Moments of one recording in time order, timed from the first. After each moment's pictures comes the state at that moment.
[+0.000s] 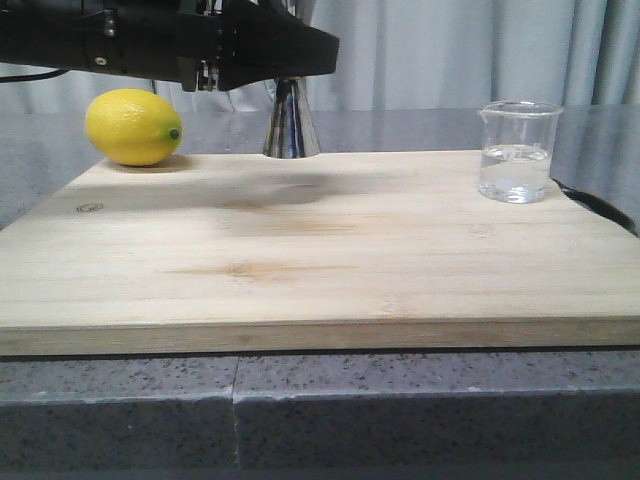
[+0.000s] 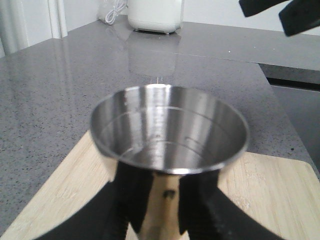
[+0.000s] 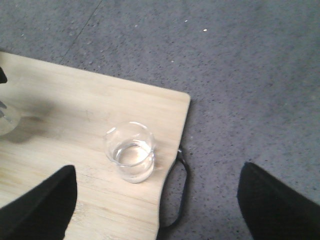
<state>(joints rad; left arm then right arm) -0.33 1.82 -1.12 -1.77 1.15 2.16 0.31 0.98 -0.93 -0.08 0.63 0.01</state>
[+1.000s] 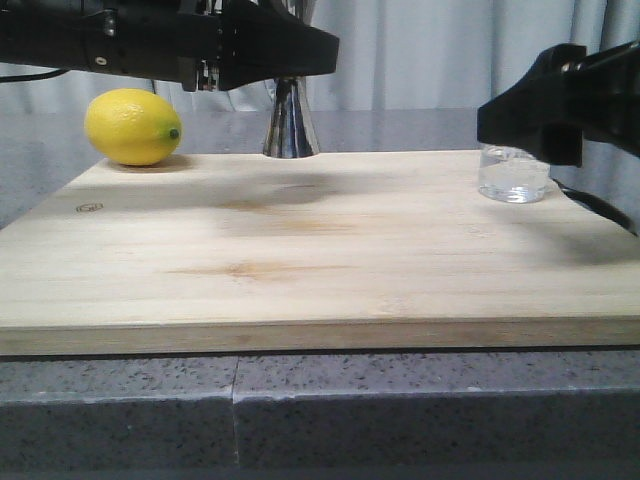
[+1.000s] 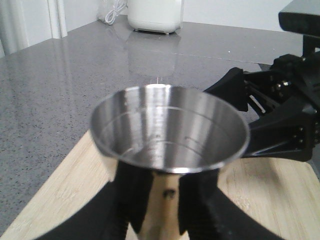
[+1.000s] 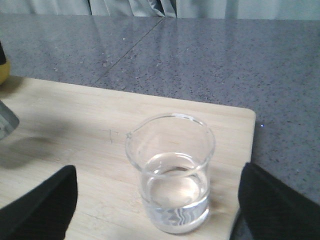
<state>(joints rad) -0.33 1.82 -1.12 -1.77 1.15 2.16 0.36 1.24 -0.35 -0.01 -0.57 0.01</state>
